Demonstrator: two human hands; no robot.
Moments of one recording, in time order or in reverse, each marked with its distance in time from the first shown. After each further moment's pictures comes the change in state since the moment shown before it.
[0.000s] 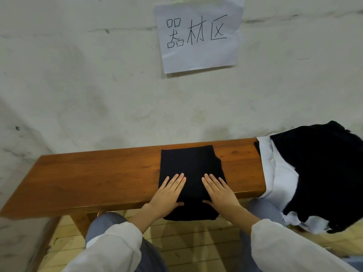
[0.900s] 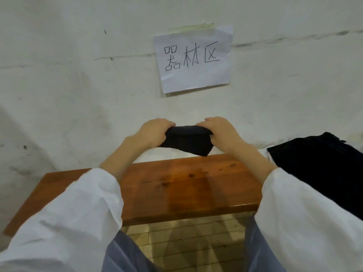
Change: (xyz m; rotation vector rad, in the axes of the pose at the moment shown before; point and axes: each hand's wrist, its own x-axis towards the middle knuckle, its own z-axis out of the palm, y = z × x) left_hand 0.056 -0.050 -0.262 -0.045 0.219 -0.147; right_hand 0.075 0.055 -0.232 0.221 0.488 -0.100
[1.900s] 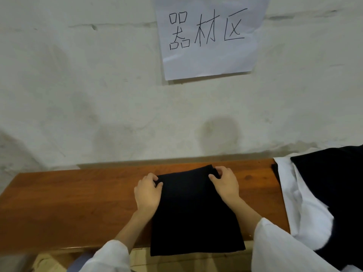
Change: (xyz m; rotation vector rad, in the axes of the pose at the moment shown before) left_hand -0.023 -0.037 0.230 -0.453 0.119 -0.713; right_hand -0.039 0.036 0.192 0.488 -0.174 0.861
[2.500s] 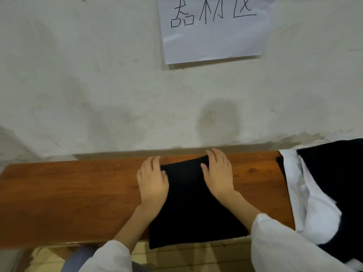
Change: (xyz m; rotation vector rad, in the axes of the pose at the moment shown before) left_hand -0.002 0.009 0.014 0.096 0.126 0.190; right_hand 0.000 -0.021 0.020 -0.457 0.071 -0.311
